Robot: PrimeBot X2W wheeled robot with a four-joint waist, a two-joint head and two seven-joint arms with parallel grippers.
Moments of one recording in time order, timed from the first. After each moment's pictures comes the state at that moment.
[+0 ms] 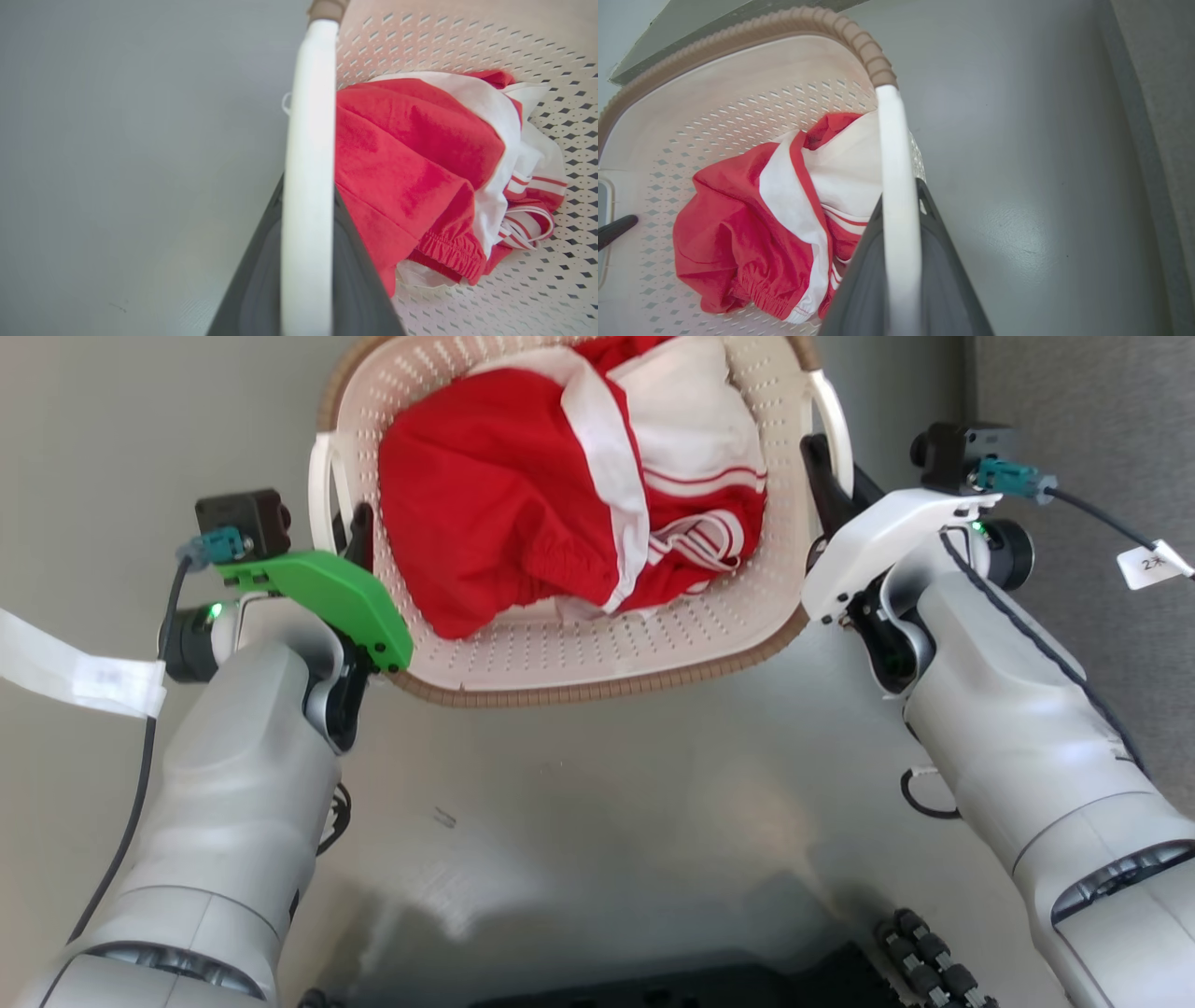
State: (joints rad) left arm -0.92 0.00 -0.46 1.12 -0.66 -0.10 -0.21; right arm -0.91 -0.05 0.49 1.06 0.58 0.13 -0.25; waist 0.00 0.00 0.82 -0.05
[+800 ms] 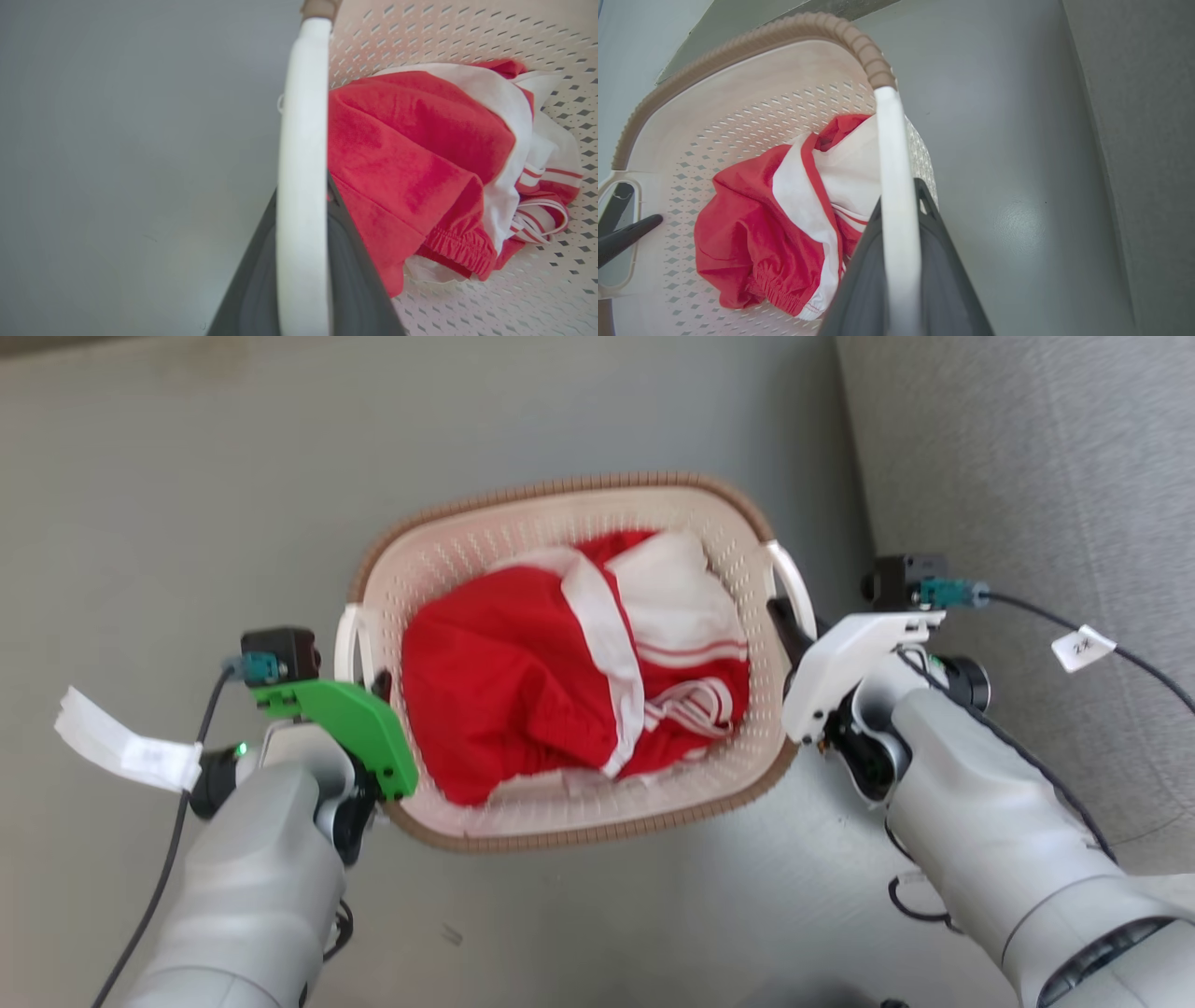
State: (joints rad) left arm -0.79 0.00 -0.52 1.21 -0.72 -0.11 -0.10; right arm -0.76 -0.04 0.63 1.07 0.74 0.12 -0.14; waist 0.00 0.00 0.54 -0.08
